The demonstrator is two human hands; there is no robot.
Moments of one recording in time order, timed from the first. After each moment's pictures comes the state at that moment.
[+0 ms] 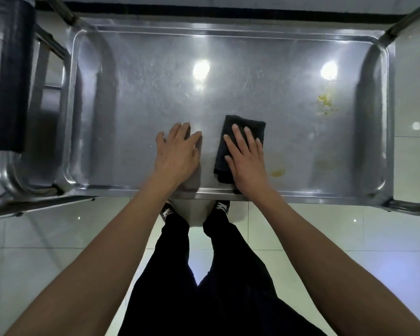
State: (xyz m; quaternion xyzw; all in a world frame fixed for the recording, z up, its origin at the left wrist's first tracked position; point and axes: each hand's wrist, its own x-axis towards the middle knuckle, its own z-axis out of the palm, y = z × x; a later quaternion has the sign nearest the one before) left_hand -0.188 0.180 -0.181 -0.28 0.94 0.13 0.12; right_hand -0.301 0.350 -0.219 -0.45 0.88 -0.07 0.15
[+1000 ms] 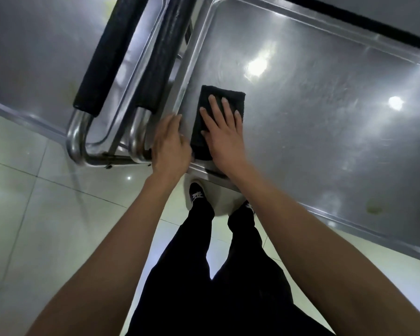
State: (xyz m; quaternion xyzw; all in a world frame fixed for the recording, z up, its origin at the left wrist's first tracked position) left_hand 0.014 0.052 -0.200 -0.57 0.77 0.29 -0.09; right_hand -0.125 0.104 -0.232 -0.59 0.78 -0.10 0.16
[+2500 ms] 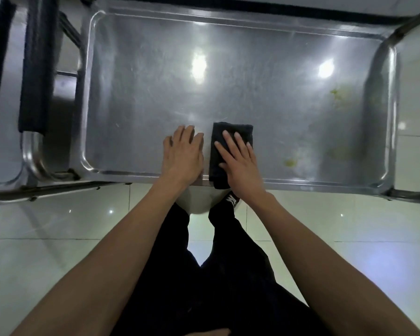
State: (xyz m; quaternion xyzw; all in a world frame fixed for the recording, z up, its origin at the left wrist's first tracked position) left_hand -0.136 0.181 -0.191 -0.30 0.94 0.15 0.10; right_hand -0.237 0.339 -0.222 -0.48 0.85 -0.10 0.16
